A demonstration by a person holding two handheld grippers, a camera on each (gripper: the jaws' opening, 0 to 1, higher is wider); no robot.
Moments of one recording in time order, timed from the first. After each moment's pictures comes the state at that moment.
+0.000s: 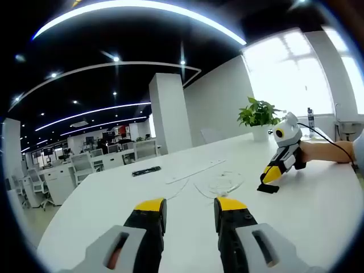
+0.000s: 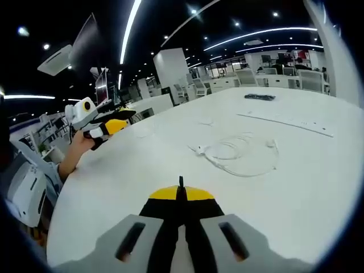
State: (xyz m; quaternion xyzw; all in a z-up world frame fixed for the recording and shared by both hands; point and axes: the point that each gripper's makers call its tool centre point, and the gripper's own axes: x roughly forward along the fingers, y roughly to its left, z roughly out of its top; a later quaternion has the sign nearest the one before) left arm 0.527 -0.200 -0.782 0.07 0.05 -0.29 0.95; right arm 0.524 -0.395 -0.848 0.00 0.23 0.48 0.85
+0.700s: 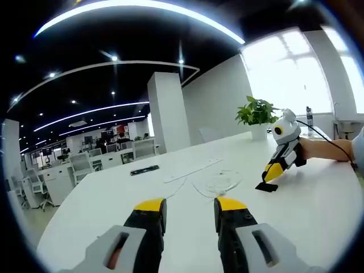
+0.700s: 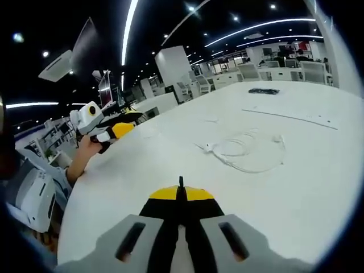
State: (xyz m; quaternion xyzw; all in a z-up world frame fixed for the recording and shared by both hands) left arm 0.524 -0.204 -0.785 0.07 0.05 -0.30 0.95; right arm 0.515 -0.393 -0.842 0.03 0.25 0.50 0.83
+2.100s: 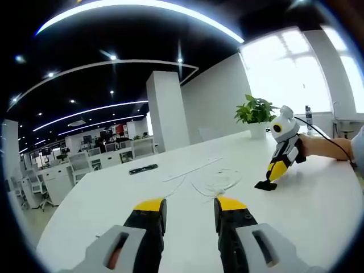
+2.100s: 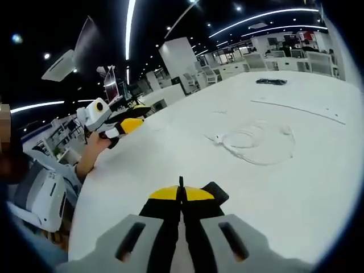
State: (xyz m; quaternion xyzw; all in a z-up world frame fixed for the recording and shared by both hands) left arm 0.525 -0.206 -0.787 0.07 0.06 -0.30 0.95; right arm 0.498 -0.391 -0.843 0.03 0.28 0.53 0.80
